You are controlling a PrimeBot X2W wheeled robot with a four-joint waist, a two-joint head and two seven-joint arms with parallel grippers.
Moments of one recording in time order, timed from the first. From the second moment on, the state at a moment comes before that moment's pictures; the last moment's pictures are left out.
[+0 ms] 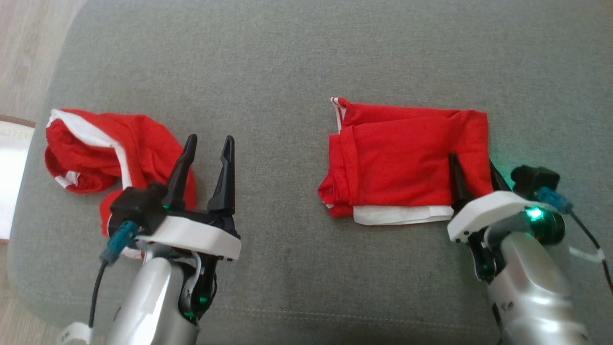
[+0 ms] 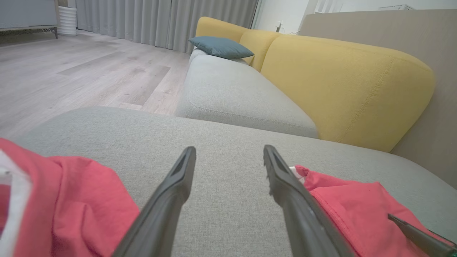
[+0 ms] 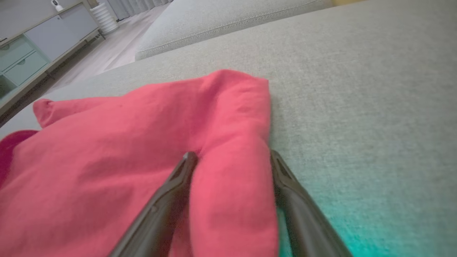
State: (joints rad) left arm -0.22 0.04 -0.27 0.19 -0.32 -0.03 -0.26; right arm -0.47 -0.05 0.05 0.85 0.27 0.12 -0.18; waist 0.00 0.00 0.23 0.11
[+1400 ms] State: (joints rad) left arm -0.28 0.04 -0.23 0.16 -0.27 -0.07 -0.26; right arm -0.77 -0.46 0.05 0.86 -0.02 0.12 -0.13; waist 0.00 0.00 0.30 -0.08
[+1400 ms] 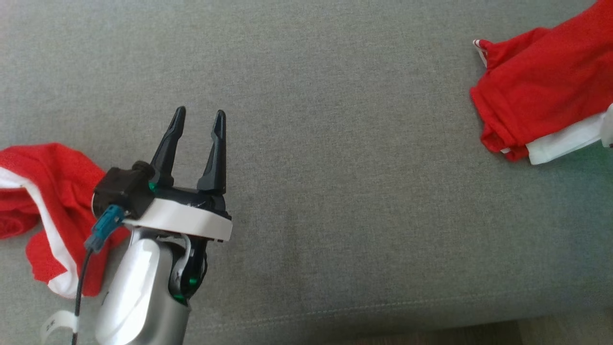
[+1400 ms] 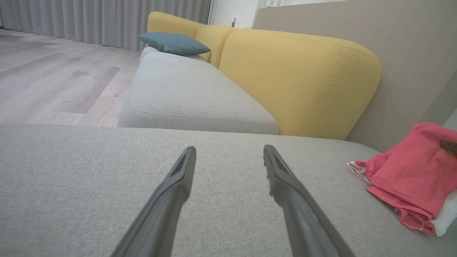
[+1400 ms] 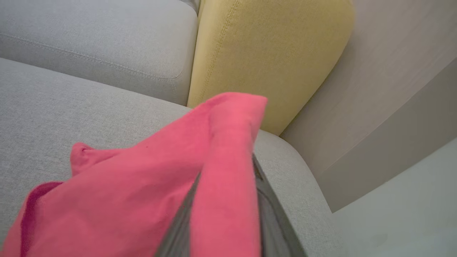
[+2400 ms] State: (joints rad) left arm -0.17 0.04 -0.22 0.16 -0.29 -0.04 -0.26; right arm -0.44 -0.08 0.01 0.49 -0.02 0.12 -0.23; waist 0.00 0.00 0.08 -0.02
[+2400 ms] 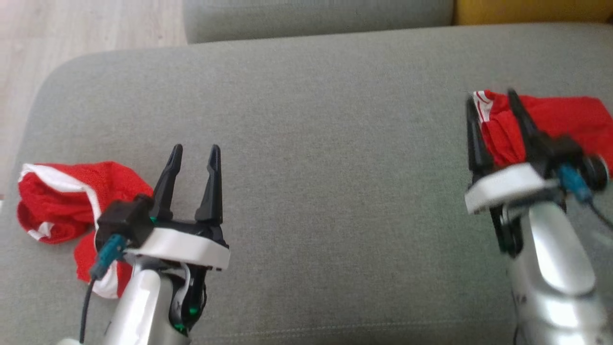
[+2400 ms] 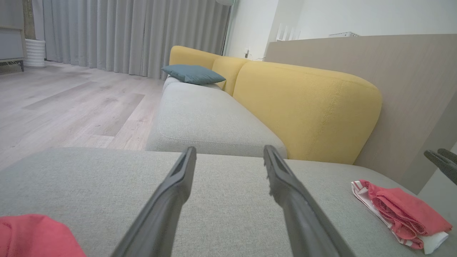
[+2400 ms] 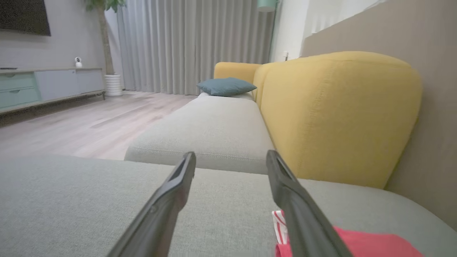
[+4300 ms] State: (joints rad) left arm -0.03 0.04 -0.21 0.13 -0.27 0.02 -0.26; right arm -0.10 -0.05 0.11 0.27 0.15 0.12 -0.25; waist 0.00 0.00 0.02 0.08
